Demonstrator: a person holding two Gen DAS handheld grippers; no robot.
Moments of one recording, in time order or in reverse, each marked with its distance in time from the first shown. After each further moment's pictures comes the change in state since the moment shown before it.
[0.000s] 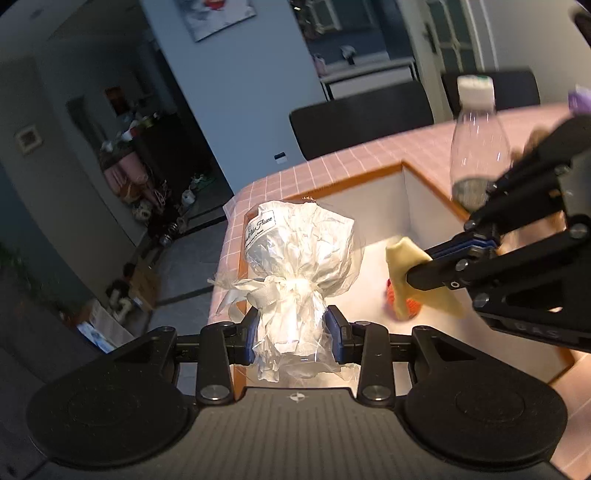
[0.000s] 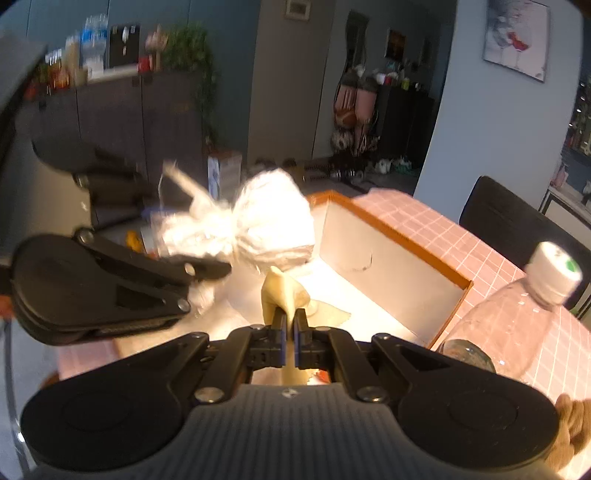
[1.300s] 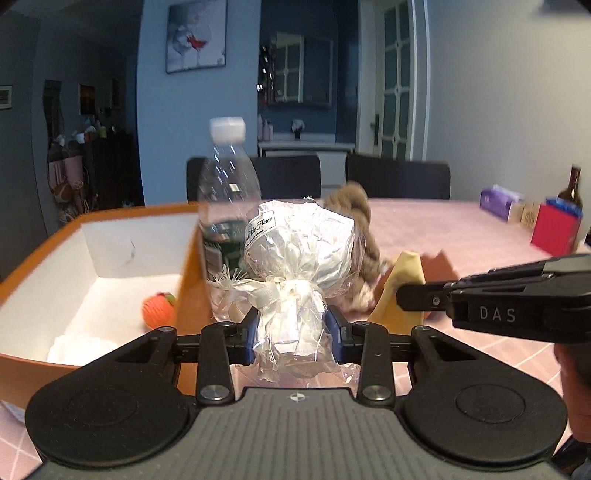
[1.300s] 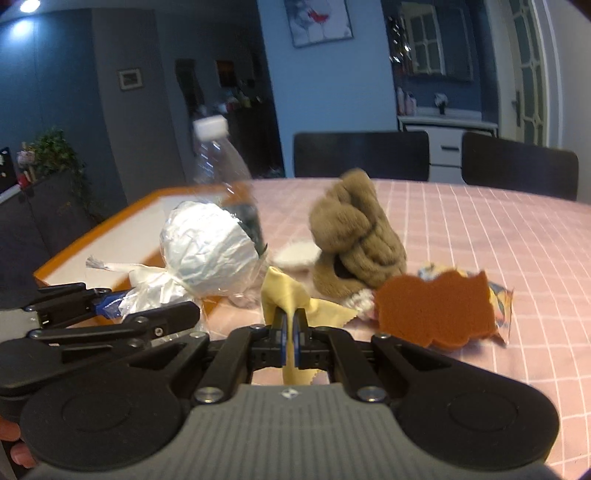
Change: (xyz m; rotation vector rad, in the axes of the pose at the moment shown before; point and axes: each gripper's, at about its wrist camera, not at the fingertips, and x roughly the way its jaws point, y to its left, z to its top) left arm -0.083 -0.125 -0.036 -0.288 -0.274 -0.295; right arm -0.154 -0.066 -0.185 0.497 -0.170 -0.258
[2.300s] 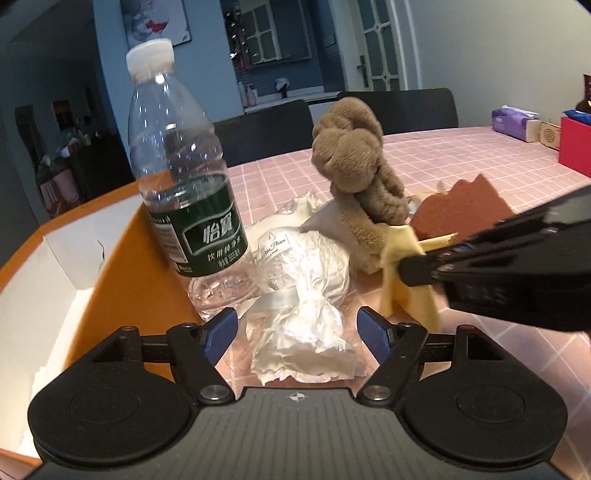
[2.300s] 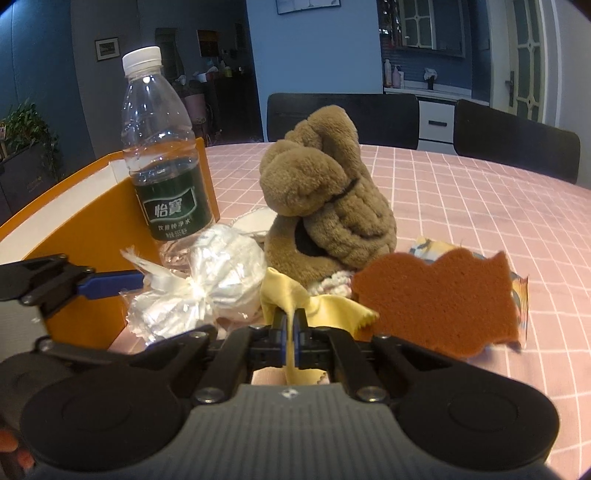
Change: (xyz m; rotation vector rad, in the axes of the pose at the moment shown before) left arm 0.101 -0.018 -0.018 0.203 0.157 0.069; right arm 0.082 -0.029 -0.010 -0.003 0.110 -0.087
